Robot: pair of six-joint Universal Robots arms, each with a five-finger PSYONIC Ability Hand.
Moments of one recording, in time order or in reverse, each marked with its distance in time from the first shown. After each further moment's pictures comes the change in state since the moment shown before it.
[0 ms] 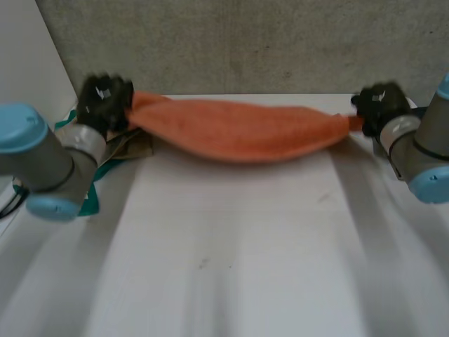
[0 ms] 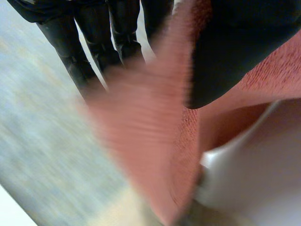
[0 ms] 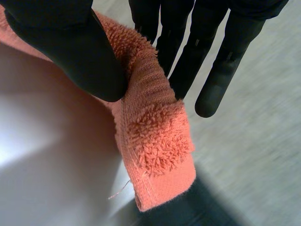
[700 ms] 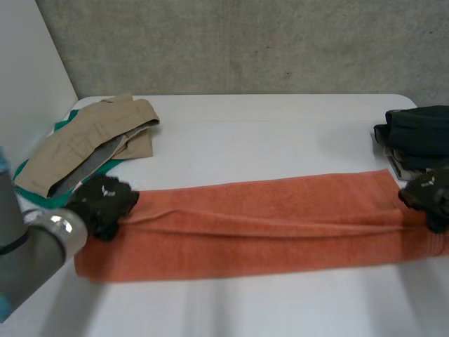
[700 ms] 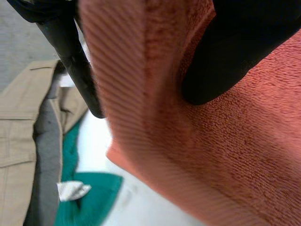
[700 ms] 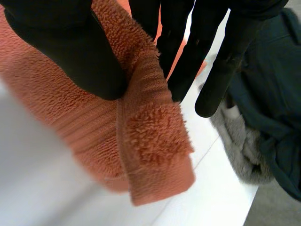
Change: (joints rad) left arm 0.004 0.340 -0.403 -0.530 0.015 0.361; right arm -0.226 -0.362 0.517 0.367 -0.049 -0.377; left_hand 0.000 0.000 0.000 0.000 0.000; right_hand 0.000 0.000 0.000 0.000 0.000
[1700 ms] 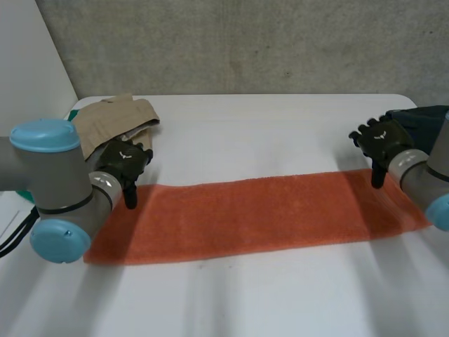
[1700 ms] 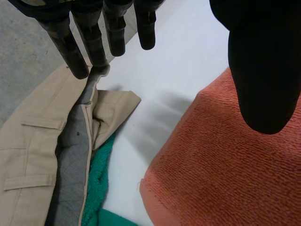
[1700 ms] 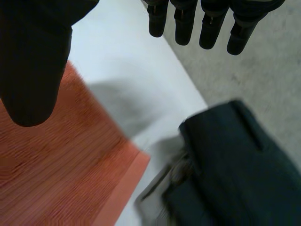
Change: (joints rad) left arm -0.103 -0.338 0.366 0.107 -0.196 -0.132; right arm 0.146 0.304 -0.290 -0.345 -0.010 0.206; left_hand -0.886 -0.924 -0.919 -0.935 -0.909; right_hand -0.898 -0.973 -0.980 -0.986 -0.945
